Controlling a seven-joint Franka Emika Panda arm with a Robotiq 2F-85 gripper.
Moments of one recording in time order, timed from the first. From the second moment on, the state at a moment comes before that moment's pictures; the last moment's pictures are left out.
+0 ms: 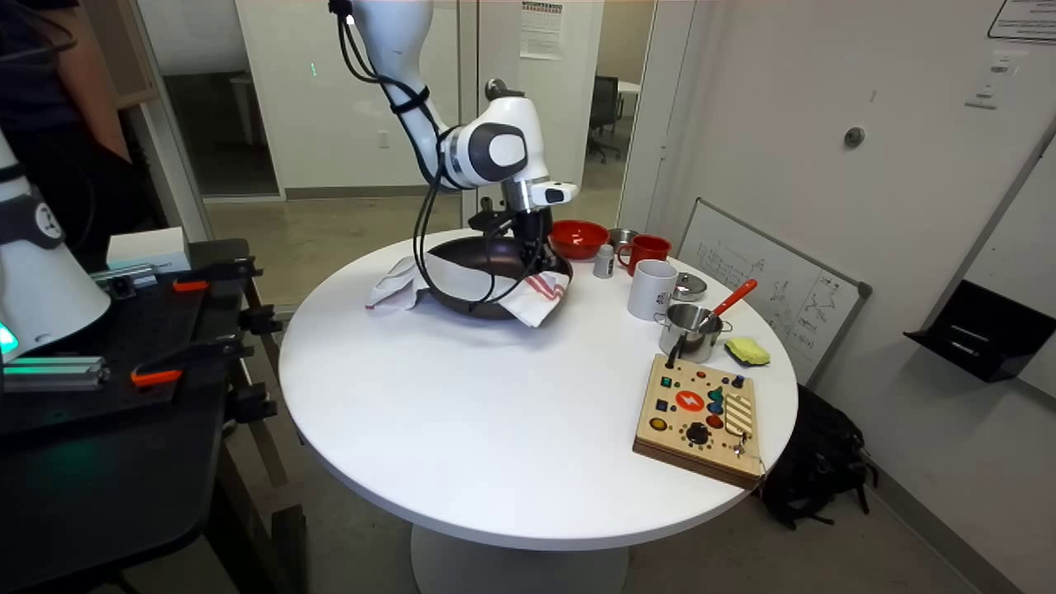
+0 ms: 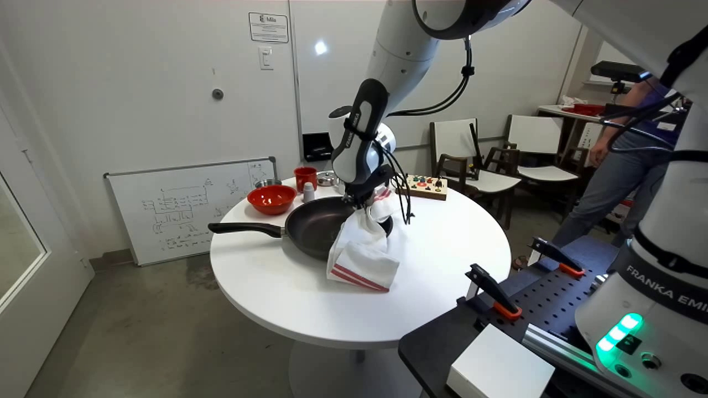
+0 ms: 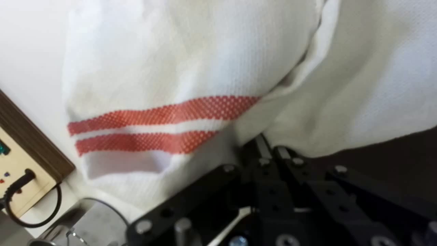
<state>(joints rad) 0.39 1.01 -0.32 -1.66 -0.17 2.71 0.33</state>
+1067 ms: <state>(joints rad) 0.50 0.95 -0.50 -1.72 -0.27 2.62 0.54</state>
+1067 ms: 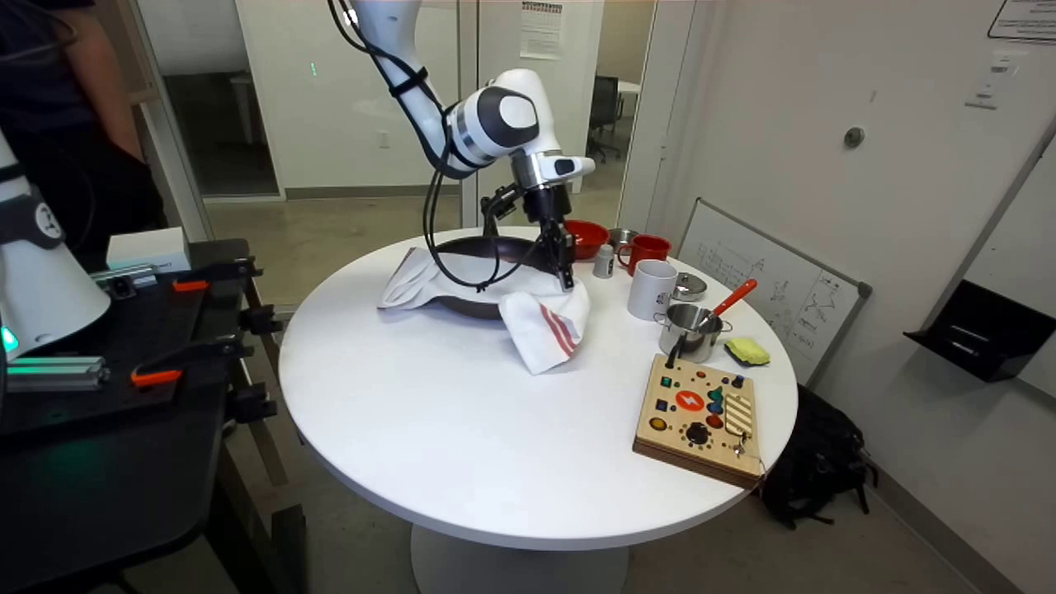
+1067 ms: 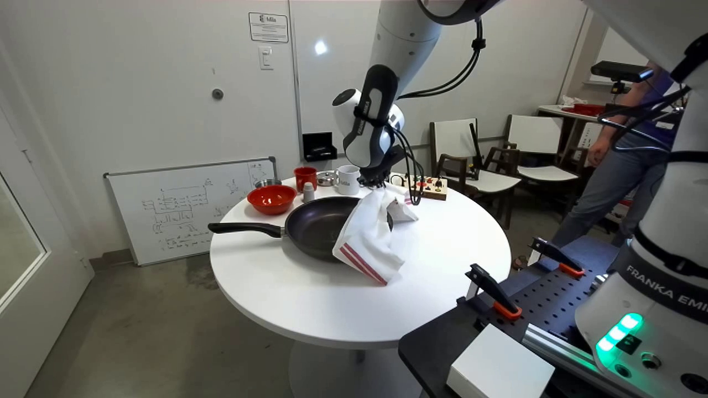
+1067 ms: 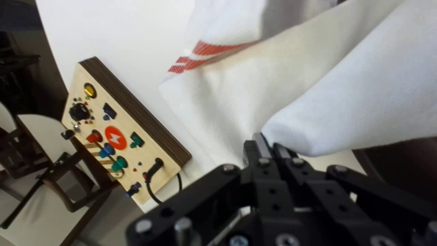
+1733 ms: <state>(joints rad) 0.53 0.92 -0.51 -1.73 -0.38 2.41 0.73</state>
